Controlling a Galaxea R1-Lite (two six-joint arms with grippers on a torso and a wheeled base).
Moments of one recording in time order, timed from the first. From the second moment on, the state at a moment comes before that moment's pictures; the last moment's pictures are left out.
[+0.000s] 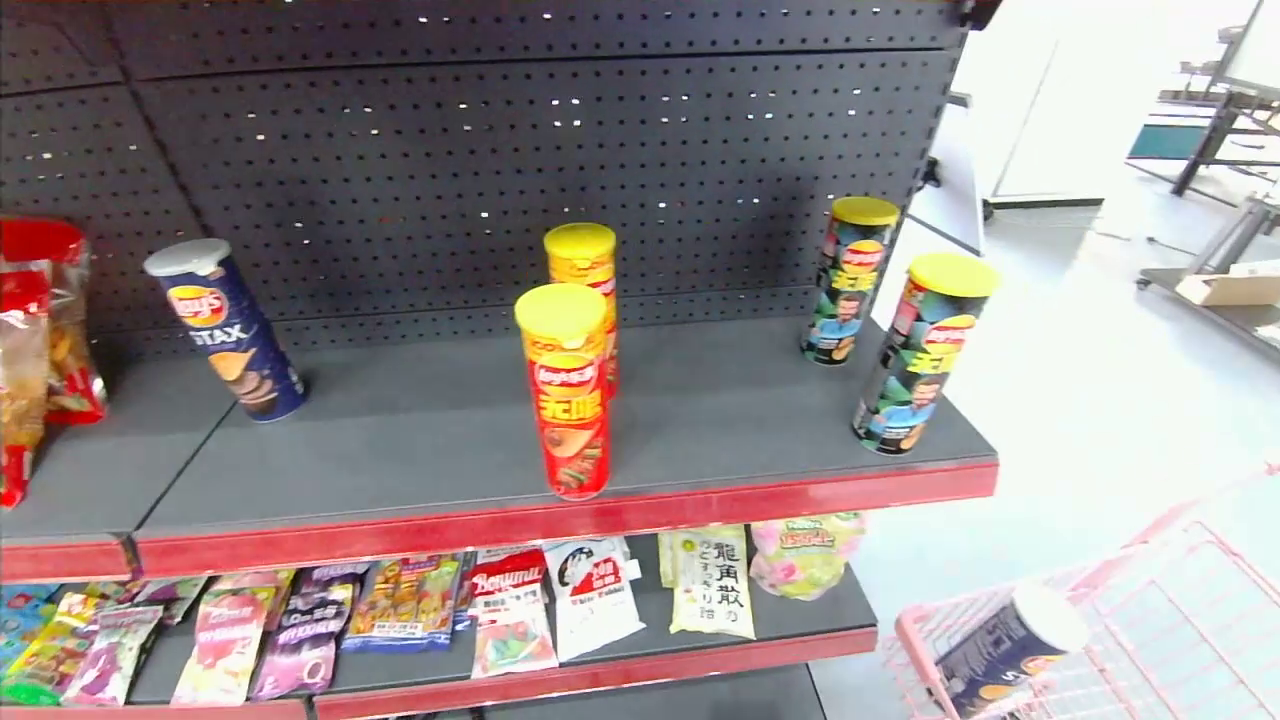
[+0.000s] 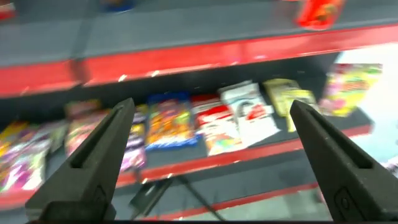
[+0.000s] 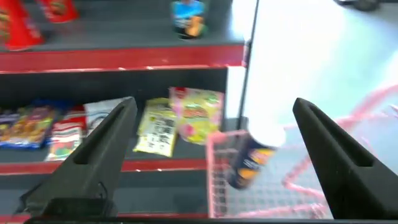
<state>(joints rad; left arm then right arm) -0.15 0.10 0.00 0.01 0.02 0.01 0.00 0.00 0.00 0.00 0.06 0.00</state>
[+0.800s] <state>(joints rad) -0.15 0.10 0.00 0.01 0.02 0.01 0.00 0.00 0.00 0.00 0.06 0.00</state>
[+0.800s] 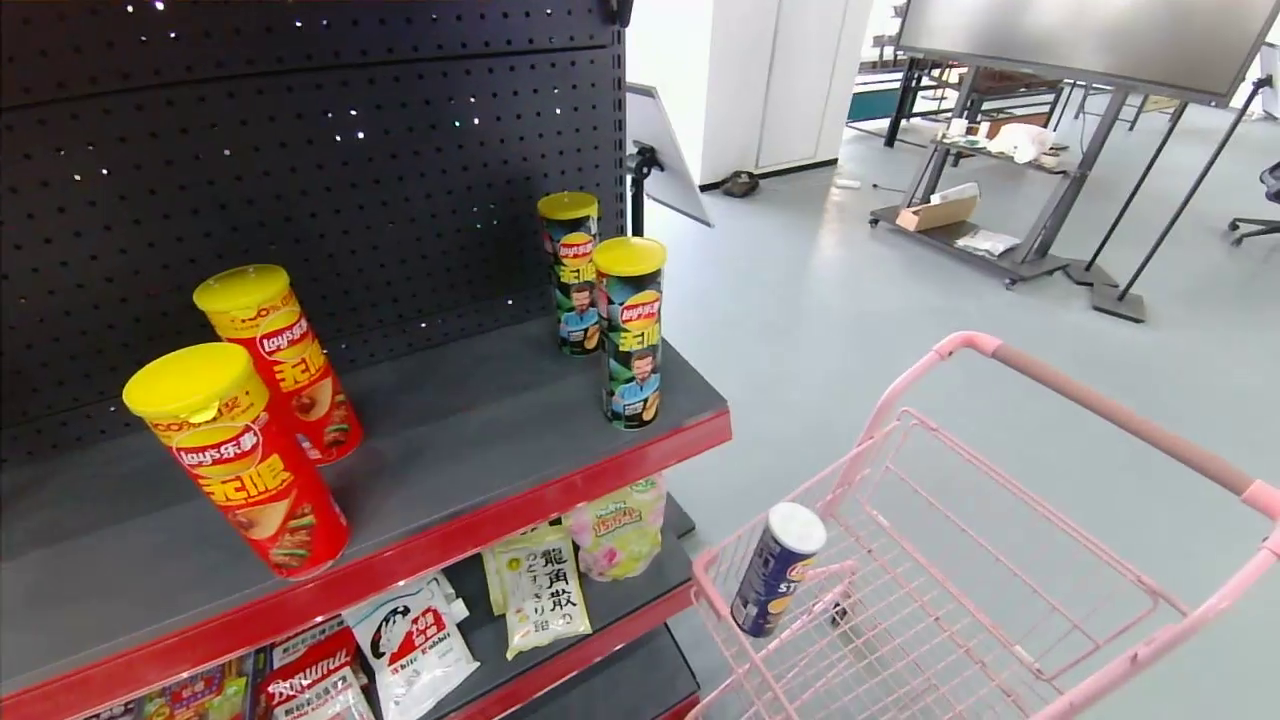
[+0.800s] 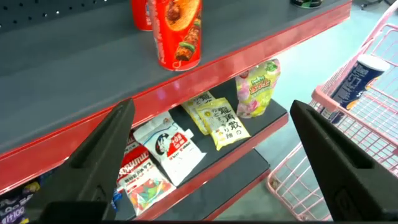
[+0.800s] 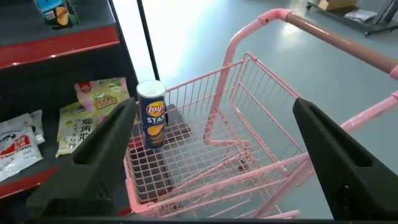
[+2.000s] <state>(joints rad) -0.15 0.10 0.00 0.01 0.02 0.00 0.02 1.04 -0.53 -0.09 0.05 0.05</state>
